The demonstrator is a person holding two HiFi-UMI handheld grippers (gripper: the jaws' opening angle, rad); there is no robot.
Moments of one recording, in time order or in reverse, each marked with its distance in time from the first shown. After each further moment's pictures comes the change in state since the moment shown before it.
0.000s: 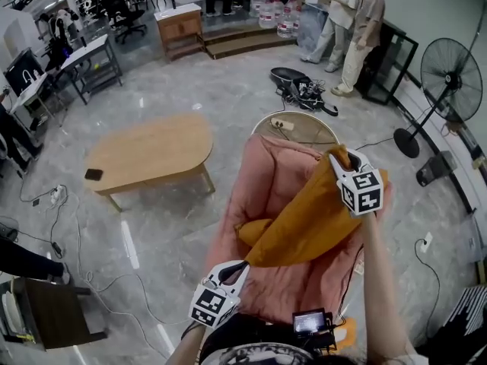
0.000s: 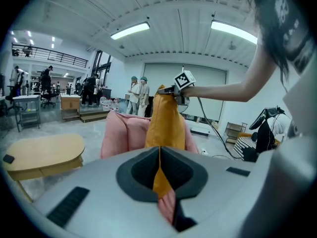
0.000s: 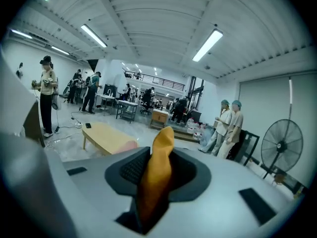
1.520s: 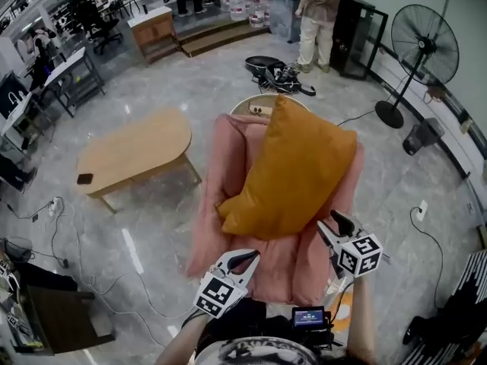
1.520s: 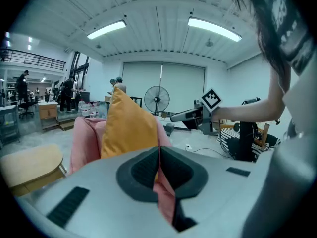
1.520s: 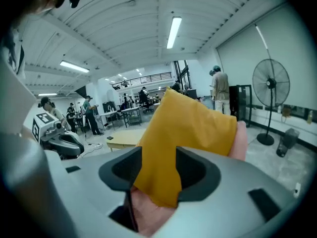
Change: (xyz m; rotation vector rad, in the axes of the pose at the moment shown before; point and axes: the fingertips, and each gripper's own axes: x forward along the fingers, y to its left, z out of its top) left arm 0.017 -0.131 -0.001 0.134 0.006 -0.193; right arm -0.227 0.096 -0.181 0.430 0.065 0.118
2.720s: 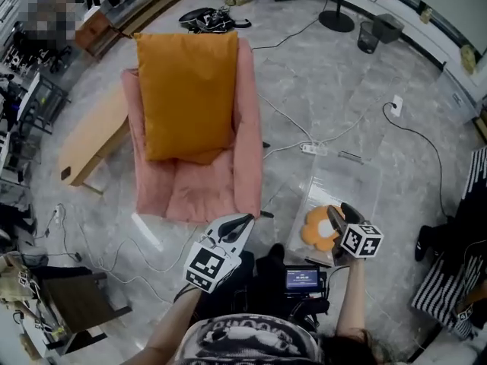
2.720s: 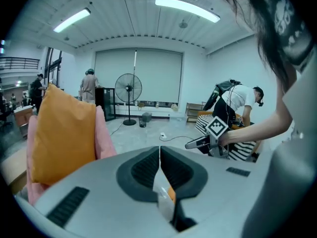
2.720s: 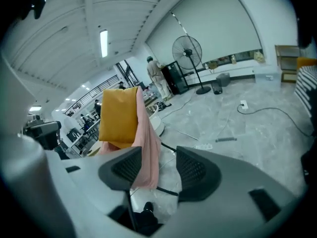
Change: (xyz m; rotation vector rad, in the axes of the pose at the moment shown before) left arm 0.079 -0.355 -0.035 0.126 0.138 -0.162; right arm -0.364 -0.138 -0.364 0.601 0.049 -0.327
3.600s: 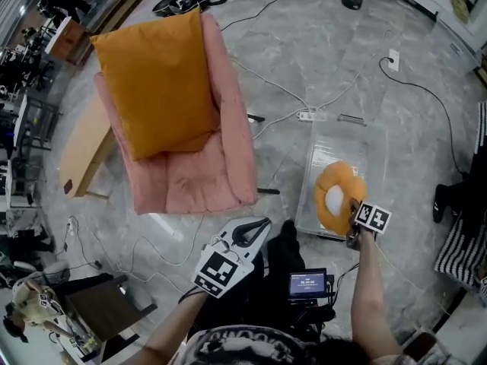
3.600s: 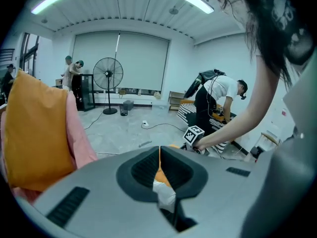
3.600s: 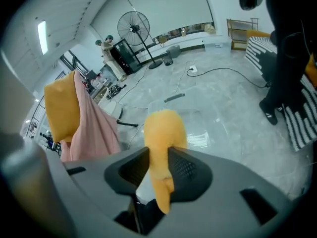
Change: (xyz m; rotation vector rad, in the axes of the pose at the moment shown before) left arm 0.029 -0.061 -0.034 0.056 0.137 -0.229; right arm 0.001 -0.154 -0.159 0.373 0.229 -0.389
